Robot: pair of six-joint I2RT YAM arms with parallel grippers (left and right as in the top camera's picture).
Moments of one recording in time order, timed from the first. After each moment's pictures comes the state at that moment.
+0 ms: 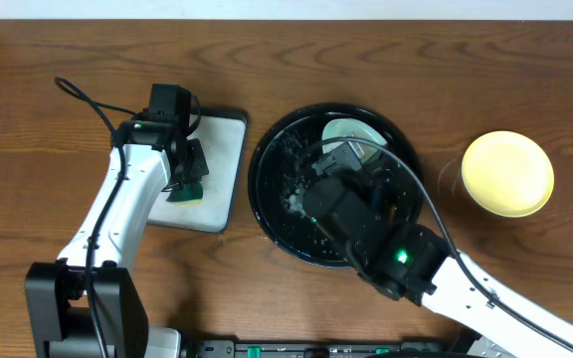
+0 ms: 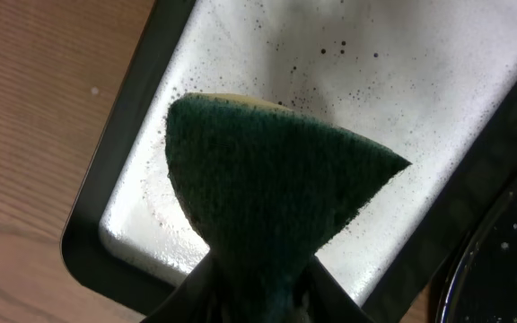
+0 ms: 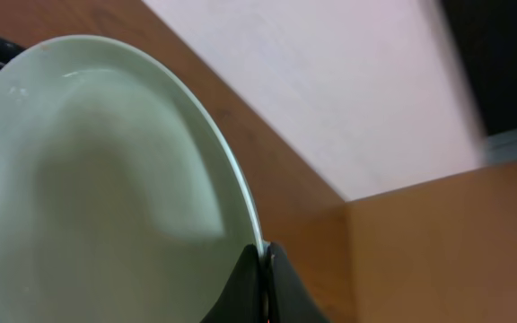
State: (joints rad) left arm -0.08 1.61 1.18 -0.91 -0.13 -0.38; right arm 0.92 1.28 1.04 -0.58 1.05 -0.15
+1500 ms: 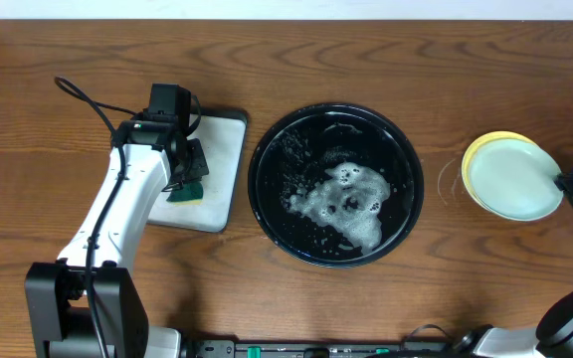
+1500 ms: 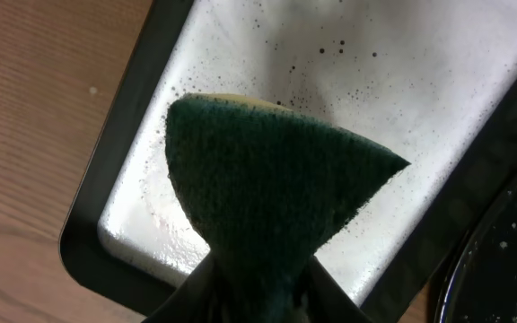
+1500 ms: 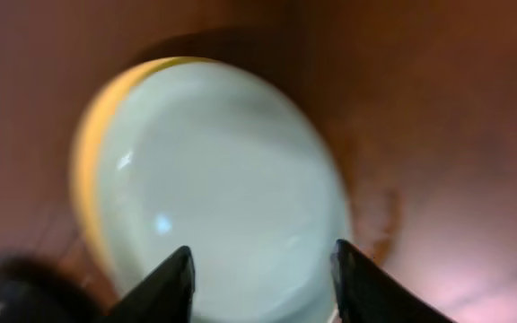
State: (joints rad) left arm -0.08 1.61 1.18 -0.92 -0.13 -0.38; right arm -0.71 1.62 1.15 -0.71 -0.31 0.27
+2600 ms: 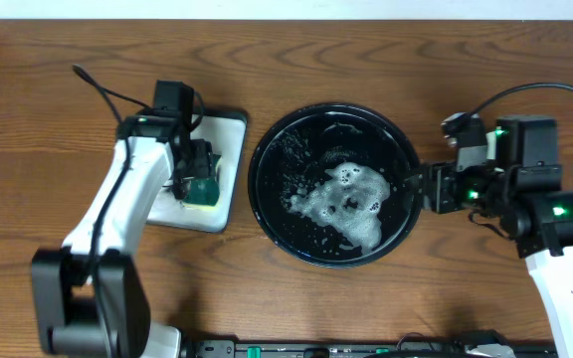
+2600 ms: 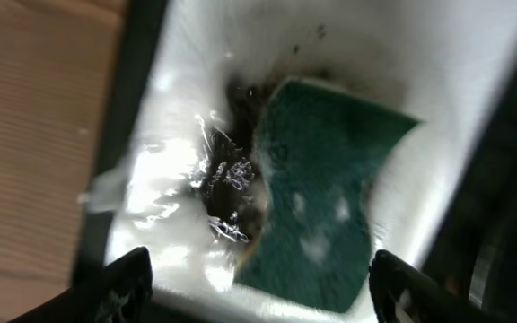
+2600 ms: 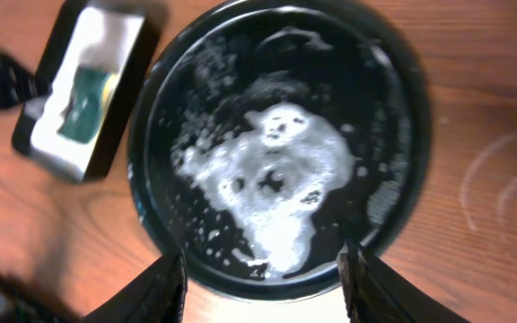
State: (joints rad) left arm -0.08 1.63 1.22 -0.90 -0.13 -0.23; right arm 0.13 1.14 1.15 -0.98 -0.40 0.07
